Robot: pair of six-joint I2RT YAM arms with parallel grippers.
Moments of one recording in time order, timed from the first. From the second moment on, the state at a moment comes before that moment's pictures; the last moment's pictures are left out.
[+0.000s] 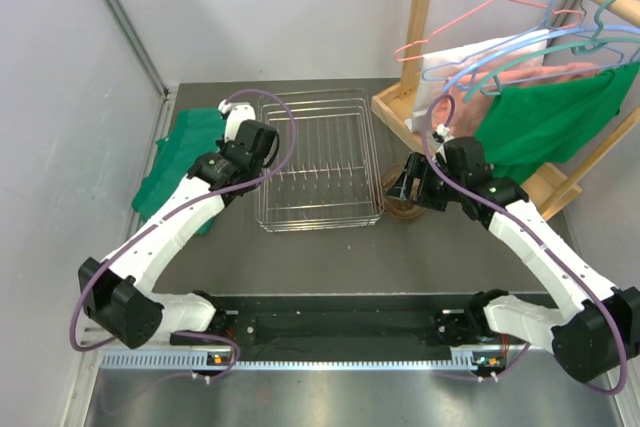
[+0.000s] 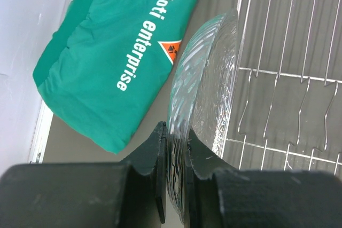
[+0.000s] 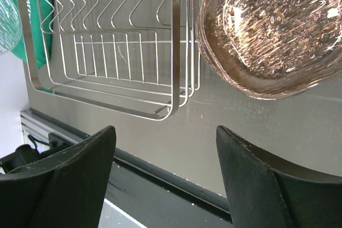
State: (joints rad) left arm -0.54 1.28 1.23 -0.79 -0.72 -0.43; right arm 0.40 1.09 0.92 -0.57 -0.25 0.62
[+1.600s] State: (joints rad) left arm -0.54 1.51 1.29 -0.82 -0.63 -0.47; right arm 0.40 1.16 0.92 -0.57 -0.24 0.61
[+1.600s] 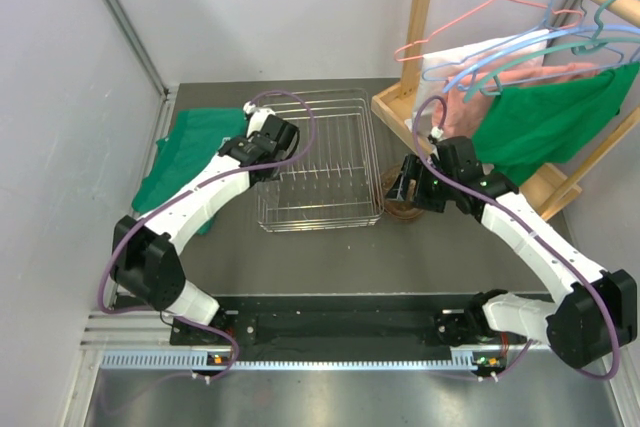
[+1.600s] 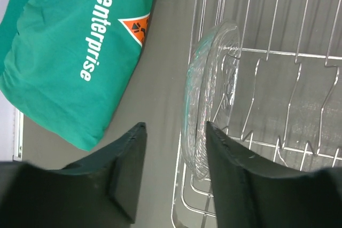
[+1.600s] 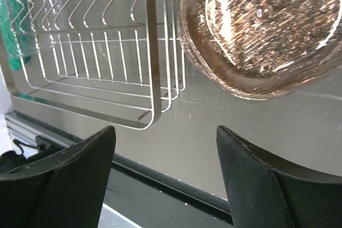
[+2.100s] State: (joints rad) left arm -0.53 1.33 1.31 -0.81 -0.51 -0.47; right arm 0.30 1.15 0.92 -0.67 -0.07 0.61
